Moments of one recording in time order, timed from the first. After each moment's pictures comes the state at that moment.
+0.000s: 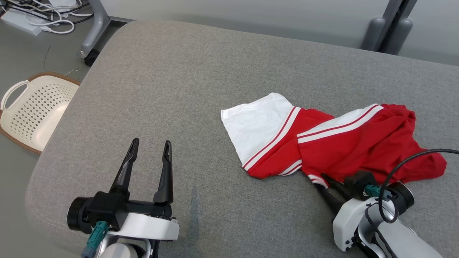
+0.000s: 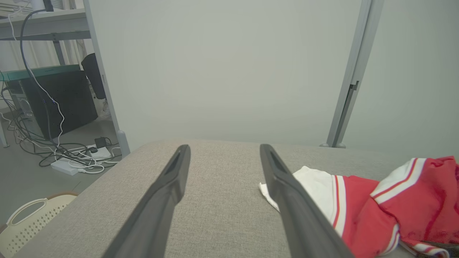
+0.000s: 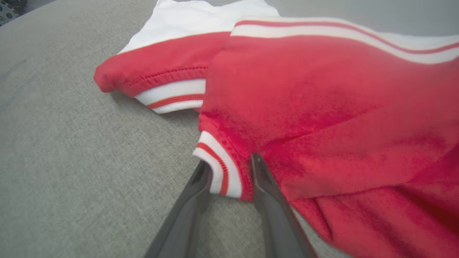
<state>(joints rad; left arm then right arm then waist) -0.08 0.11 -0.29 0.00 -0.26 0.16 -0.26 -0.38 -0.30 0.63 0.54 0.36 0.13 -0.06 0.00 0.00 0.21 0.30</state>
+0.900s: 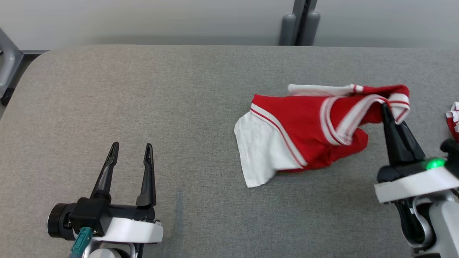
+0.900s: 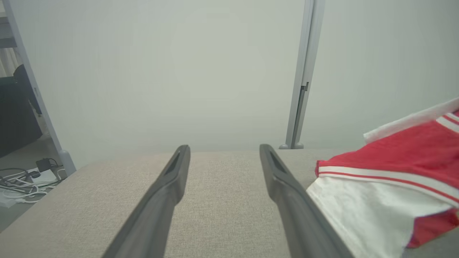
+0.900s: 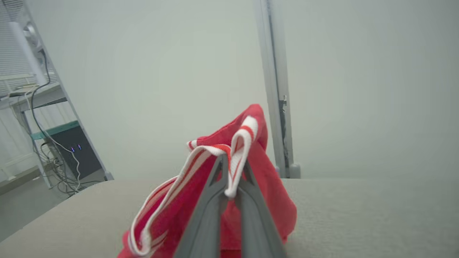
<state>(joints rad) -0.05 0.15 -0.23 -0.02 -0.24 0.17 -0.26 -0.26 -0.19 0.12 0.12 0.44 0.13 -0.20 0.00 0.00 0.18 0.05</state>
